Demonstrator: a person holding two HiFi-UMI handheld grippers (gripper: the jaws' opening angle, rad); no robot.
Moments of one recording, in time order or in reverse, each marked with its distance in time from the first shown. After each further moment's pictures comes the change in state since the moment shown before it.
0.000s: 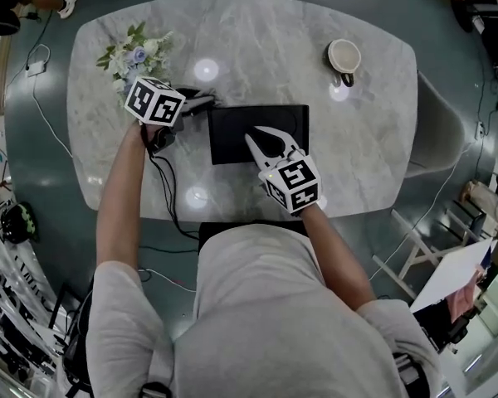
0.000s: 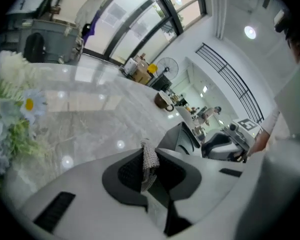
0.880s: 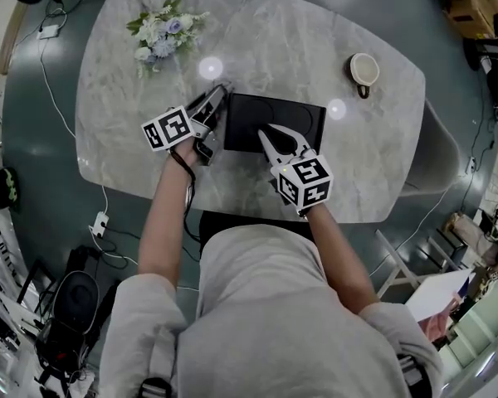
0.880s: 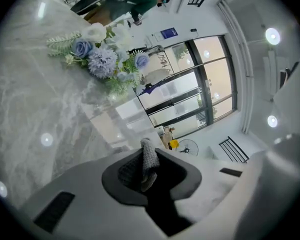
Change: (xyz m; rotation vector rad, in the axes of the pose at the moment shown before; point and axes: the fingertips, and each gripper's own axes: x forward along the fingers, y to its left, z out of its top) left arm -0.037 0.012 -0.035 -0.653 -0.856 0.087; right arm 0.001 0.018 -0.013 -0.008 0.031 0.041
